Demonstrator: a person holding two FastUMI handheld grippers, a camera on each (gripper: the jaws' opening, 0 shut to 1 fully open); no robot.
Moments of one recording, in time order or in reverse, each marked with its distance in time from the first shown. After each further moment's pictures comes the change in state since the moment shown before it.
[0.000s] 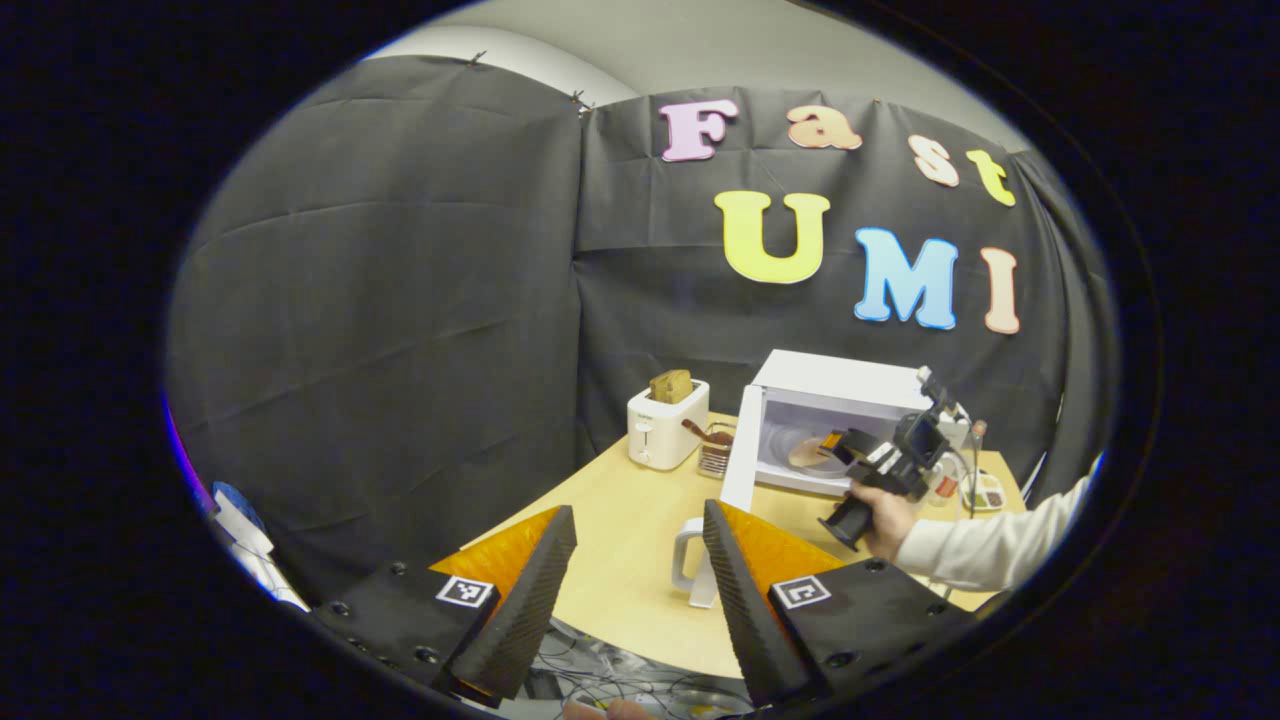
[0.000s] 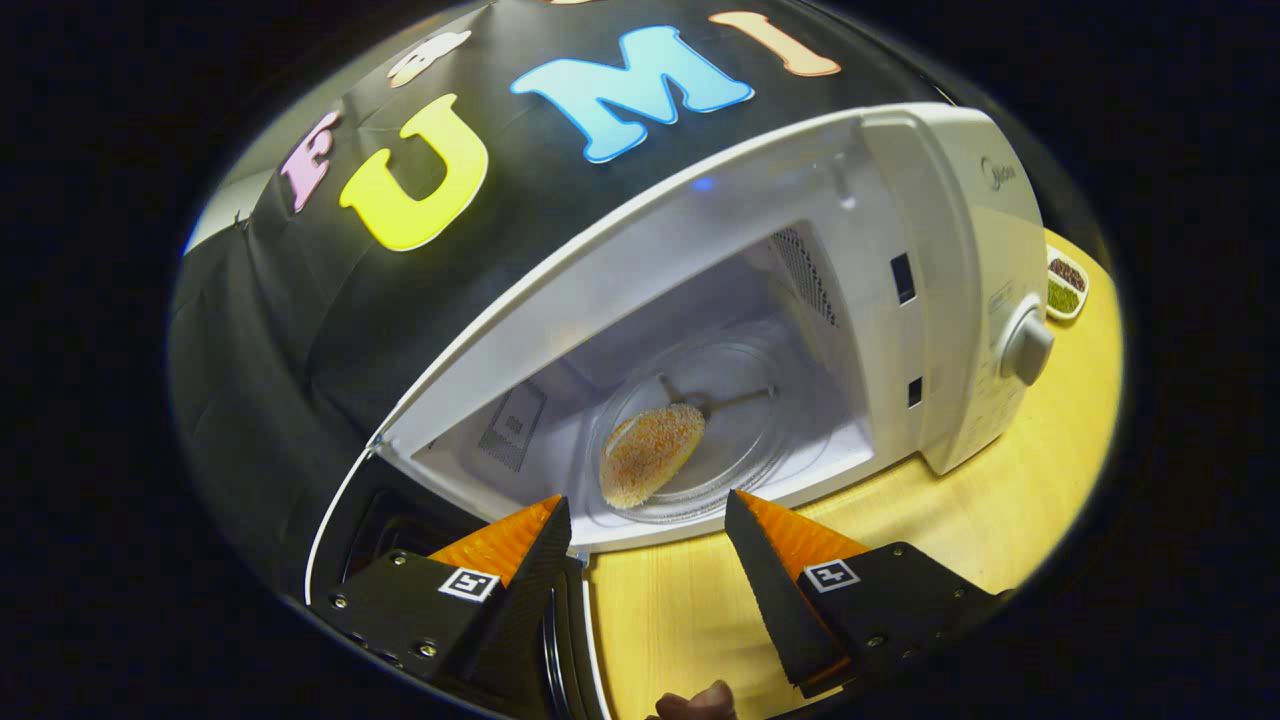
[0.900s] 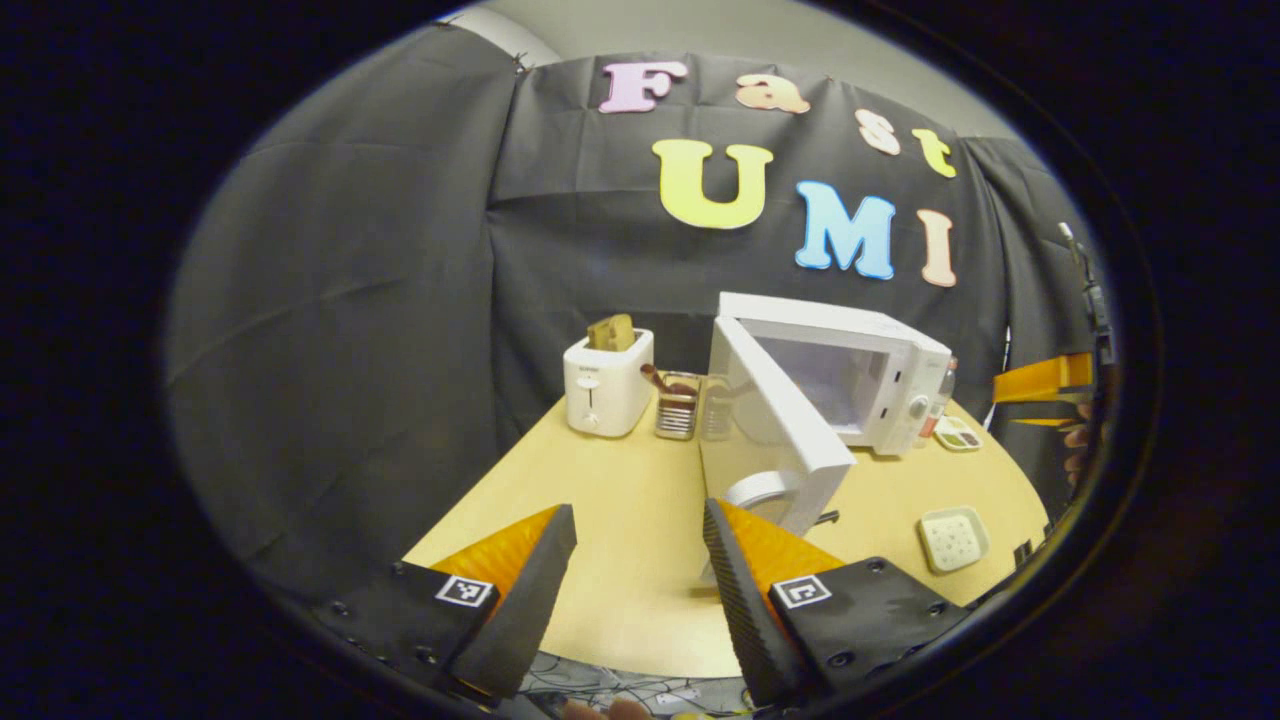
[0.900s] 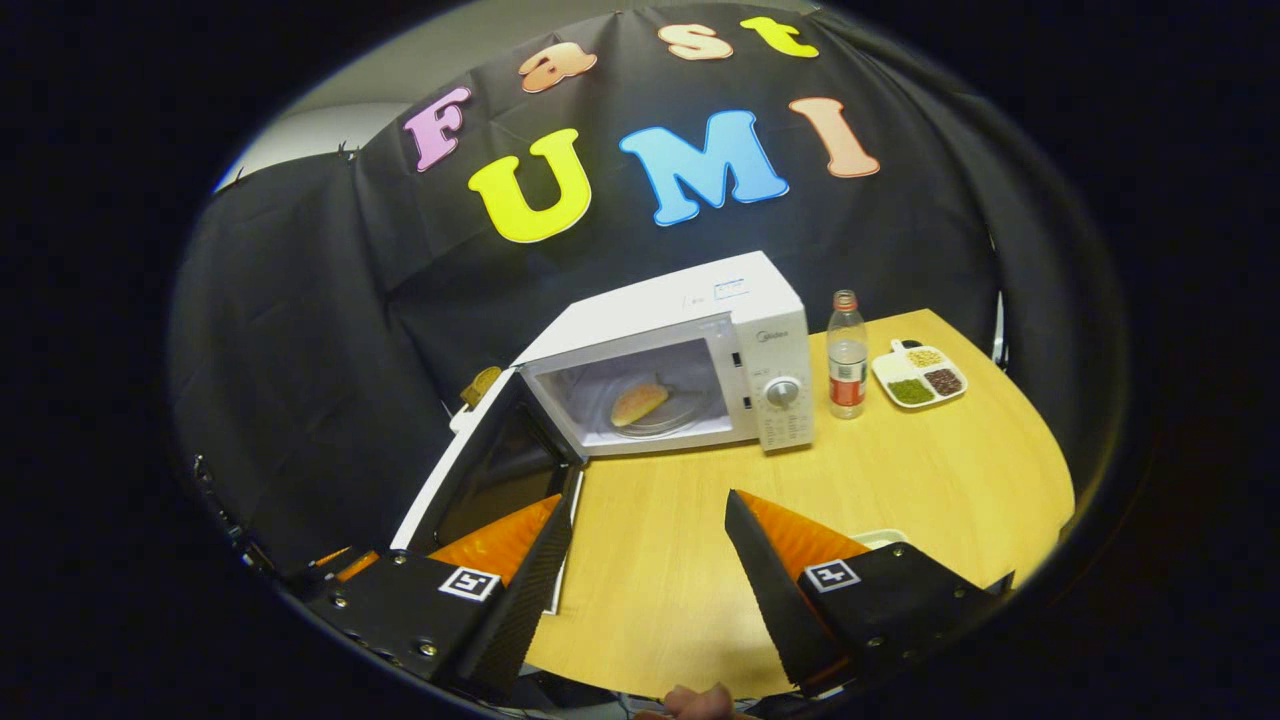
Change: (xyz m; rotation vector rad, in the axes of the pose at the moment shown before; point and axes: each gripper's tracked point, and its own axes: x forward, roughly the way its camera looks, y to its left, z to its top) left arm 0.141 0.021 -0.095 0.038 0.104 -0.307; right arm -0.306 -0.024 0.002 -0.262 -0.013 -0.032
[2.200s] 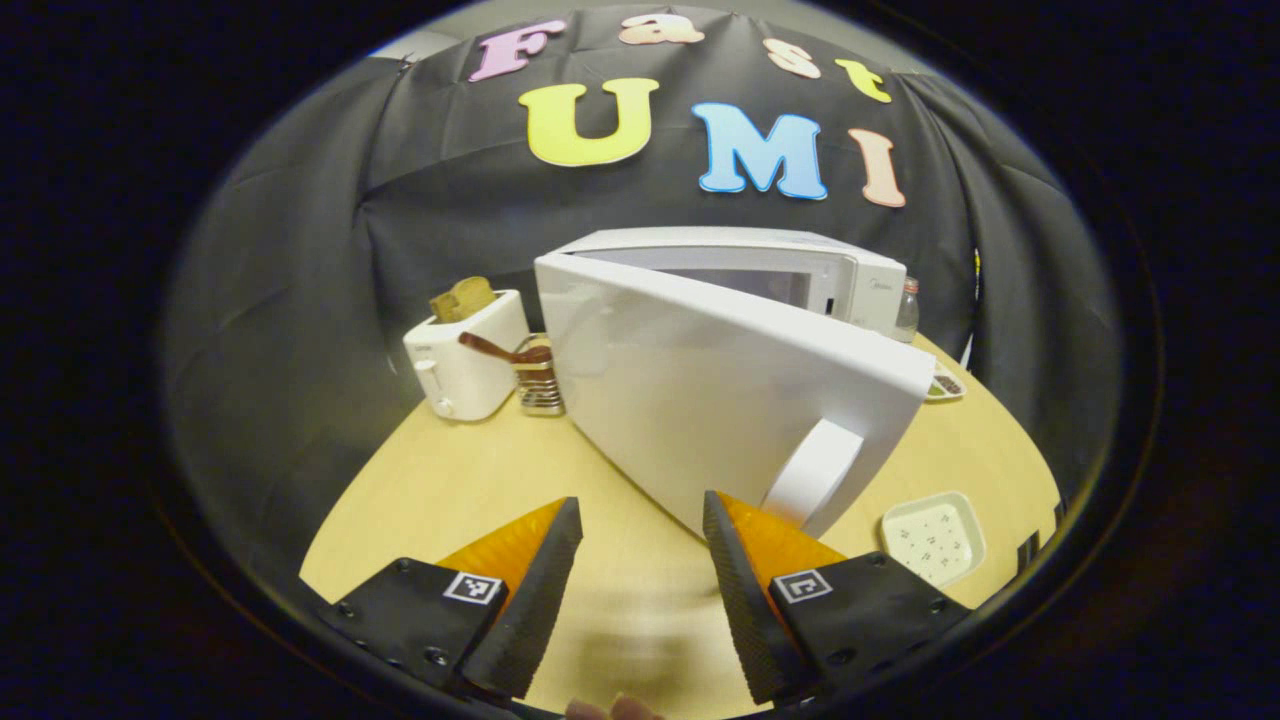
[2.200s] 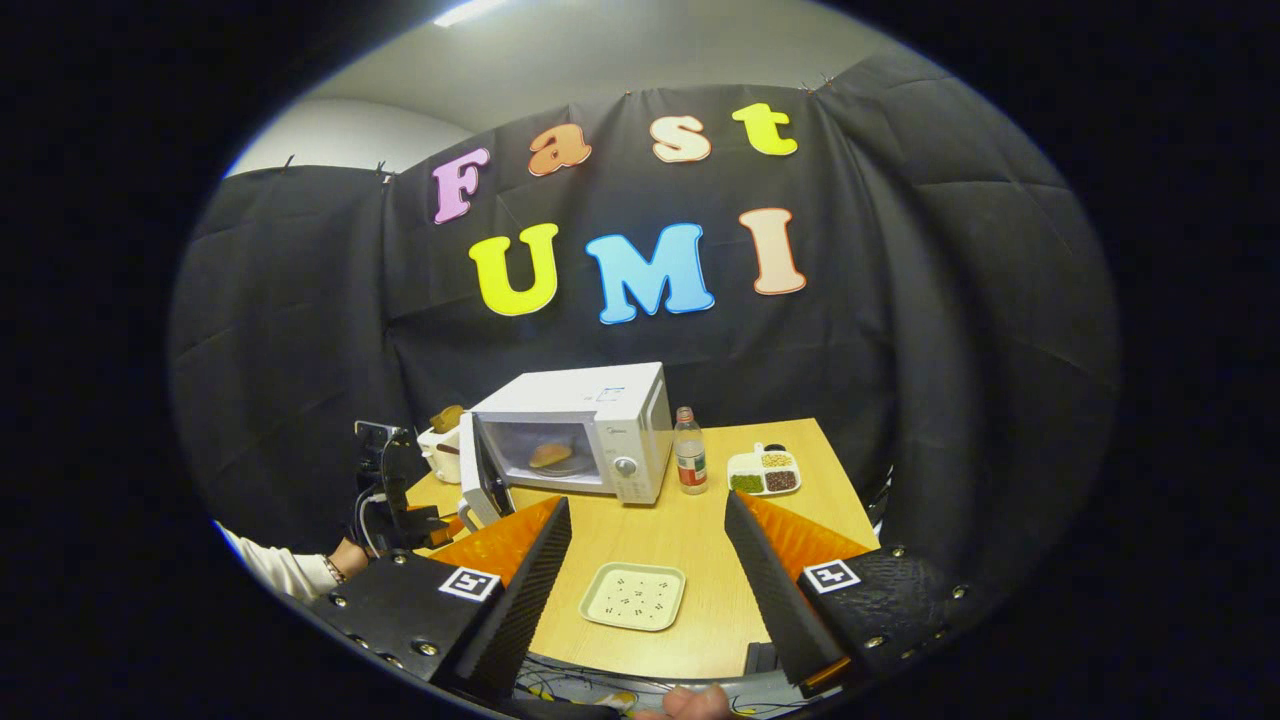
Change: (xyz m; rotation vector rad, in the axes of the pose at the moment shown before) left arm 0.103 -0.209 -0.011 0.150 0.098 -0.120; right arm -0.186 -0.158 0.070 -0.152 -0.194 -0.110
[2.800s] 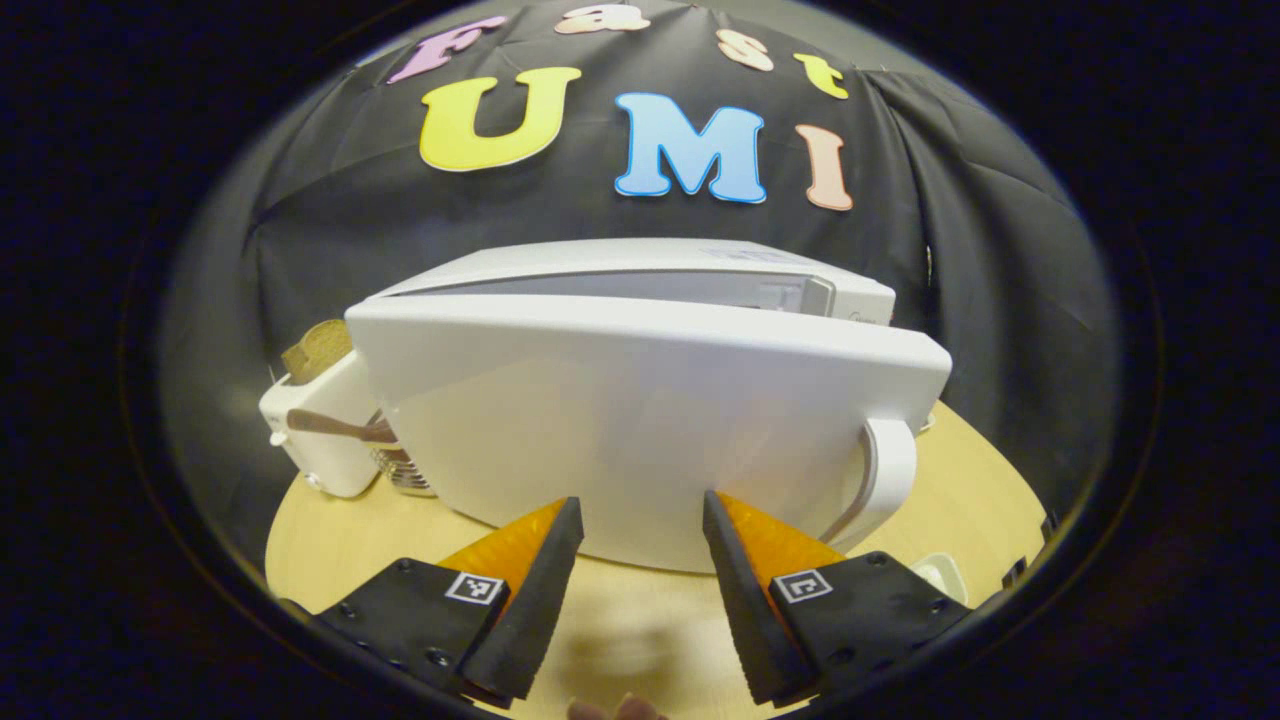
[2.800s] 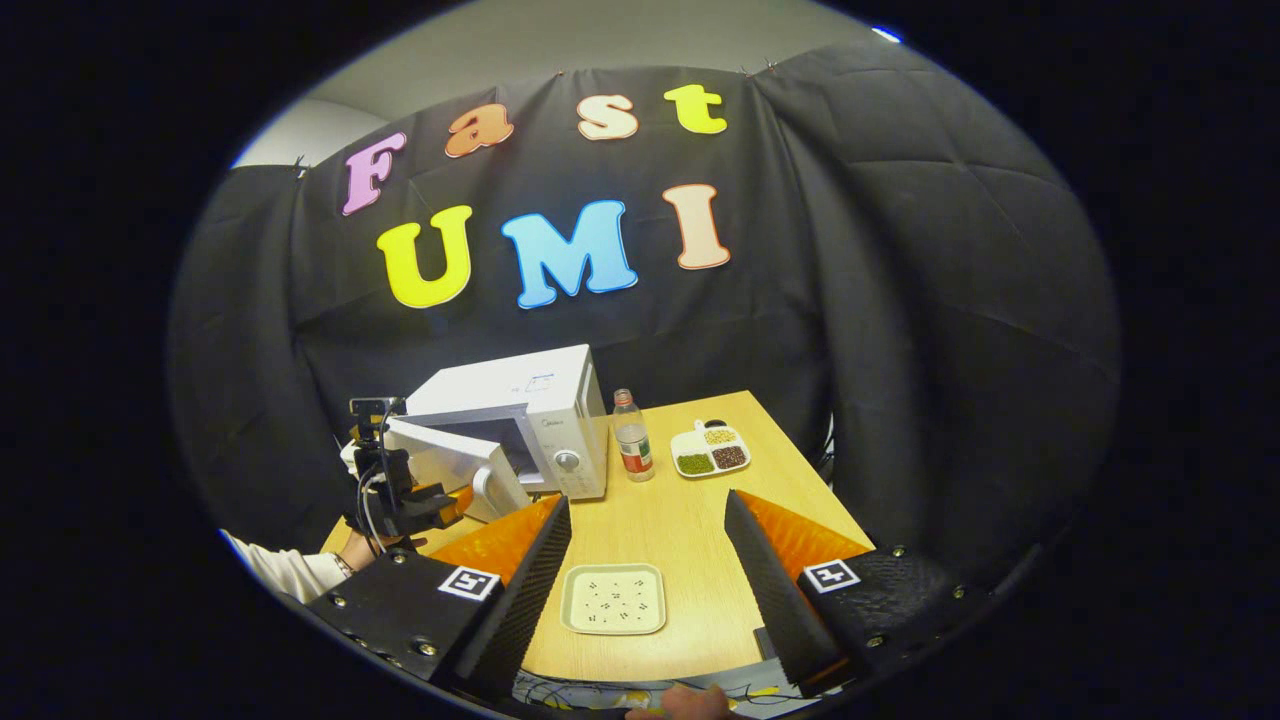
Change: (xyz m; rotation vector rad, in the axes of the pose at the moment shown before) left arm 0.122 -0.076 0.071 0.058 -0.048 -0.215; right arm 0.036 0.006 -0.010 0.089 0.050 -0.243
